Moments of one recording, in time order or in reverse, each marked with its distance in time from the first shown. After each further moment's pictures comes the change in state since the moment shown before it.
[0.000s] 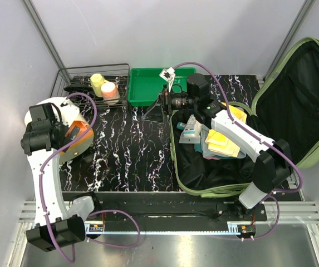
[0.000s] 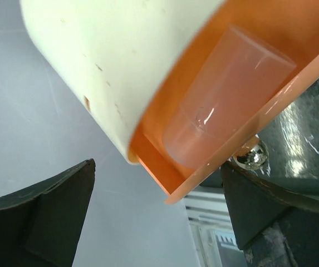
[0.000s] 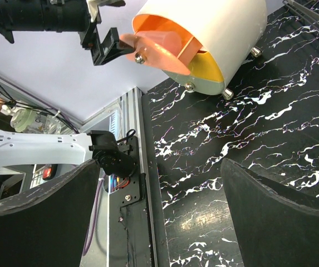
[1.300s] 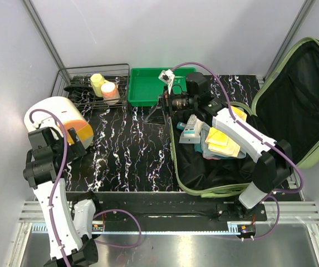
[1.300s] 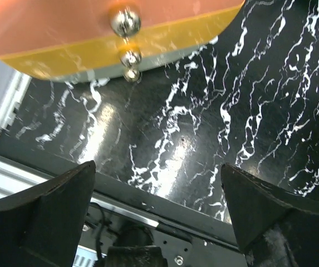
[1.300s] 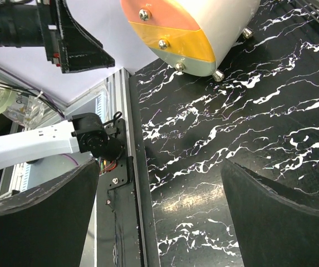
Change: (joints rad) left arm 0.064 -0.263 -0.123 -0.065 0.198 -0.917; right arm -0.004 0.000 0.045 -0.173 0.000 -0.147
